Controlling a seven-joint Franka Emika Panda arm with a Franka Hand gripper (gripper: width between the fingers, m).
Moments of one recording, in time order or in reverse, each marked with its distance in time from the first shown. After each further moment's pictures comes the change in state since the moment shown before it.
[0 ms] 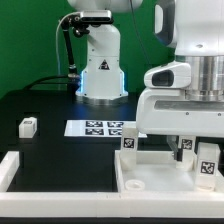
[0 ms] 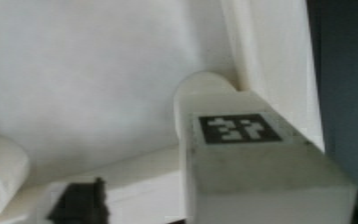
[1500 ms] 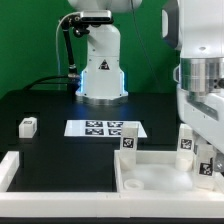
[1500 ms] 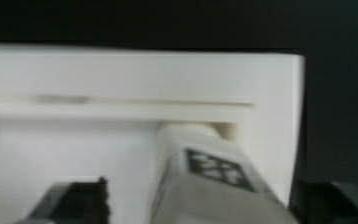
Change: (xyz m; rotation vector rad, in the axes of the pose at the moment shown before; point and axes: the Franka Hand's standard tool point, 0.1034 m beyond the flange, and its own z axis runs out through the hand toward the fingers) arm -0.009 -0.014 0.003 0.026 -0.024 1.197
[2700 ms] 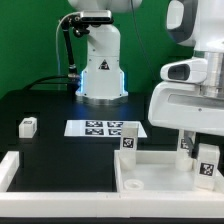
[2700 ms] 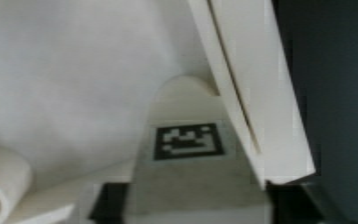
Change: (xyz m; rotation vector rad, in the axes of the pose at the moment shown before) arm 0.000 -0.005 -0.005 -0.065 0.107 -1.037
